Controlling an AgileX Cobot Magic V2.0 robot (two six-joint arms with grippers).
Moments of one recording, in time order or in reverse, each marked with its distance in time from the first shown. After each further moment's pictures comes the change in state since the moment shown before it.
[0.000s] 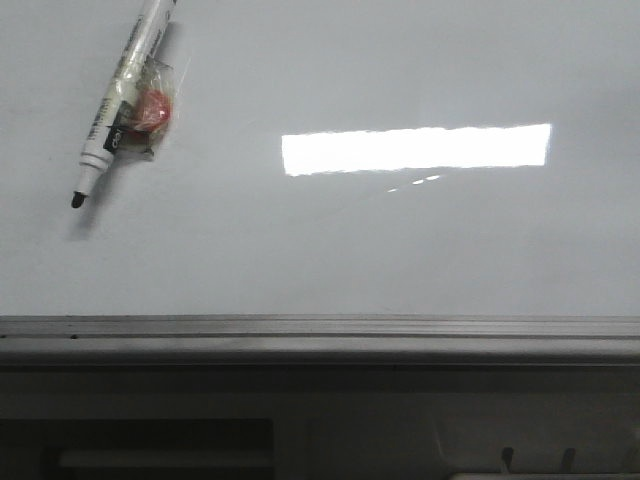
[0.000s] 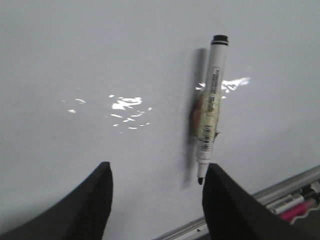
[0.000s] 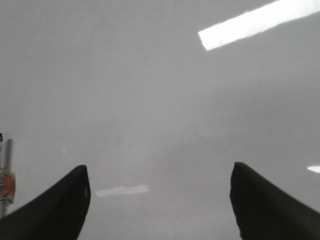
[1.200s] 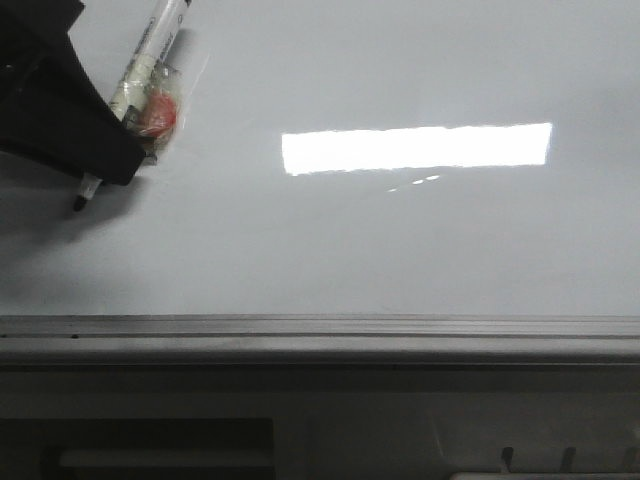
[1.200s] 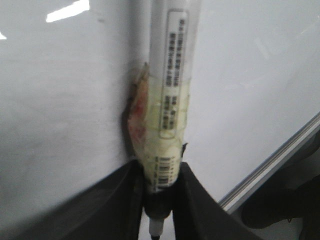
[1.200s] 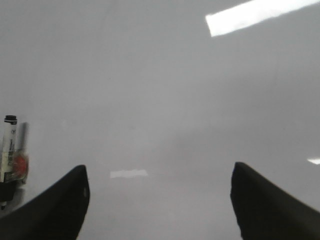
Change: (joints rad) left arm -0.354 0.545 -0.148 0.103 -0.132 -0.063; right arm 0.000 0.002 -0.064 -0.005 0.114 -0.041
